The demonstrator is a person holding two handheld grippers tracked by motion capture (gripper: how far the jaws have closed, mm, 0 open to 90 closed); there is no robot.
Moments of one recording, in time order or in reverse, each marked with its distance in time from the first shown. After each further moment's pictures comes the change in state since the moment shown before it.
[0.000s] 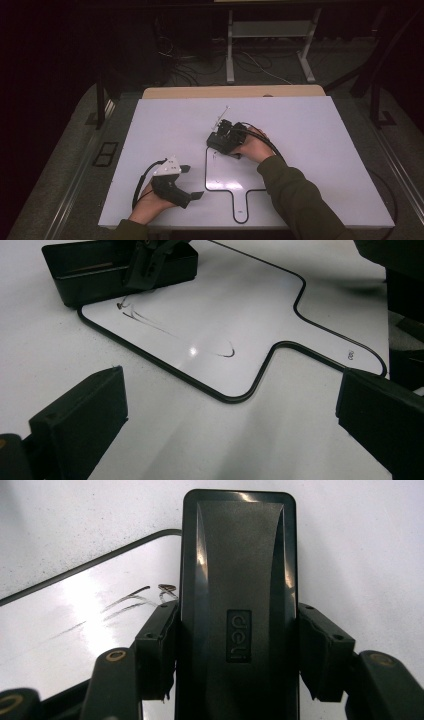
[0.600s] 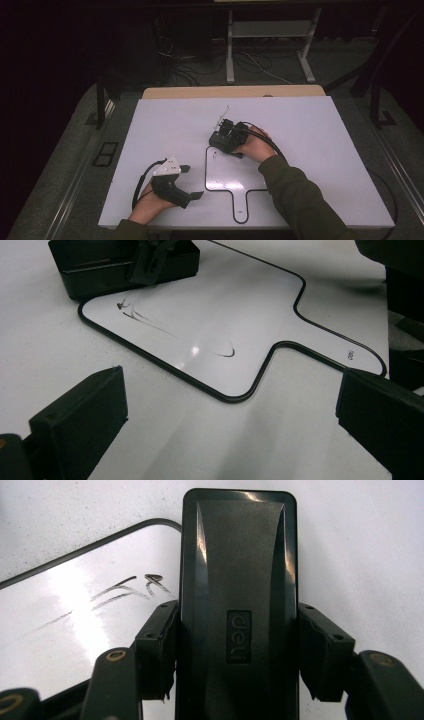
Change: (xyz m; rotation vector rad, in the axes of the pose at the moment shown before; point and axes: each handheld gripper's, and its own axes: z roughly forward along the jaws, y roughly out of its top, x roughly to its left) left arm 0.000 0.000 0.000 -0.001 0.000 0.003; right arm -0.001 -0.003 -0.002 0.015 -0.025 0.008
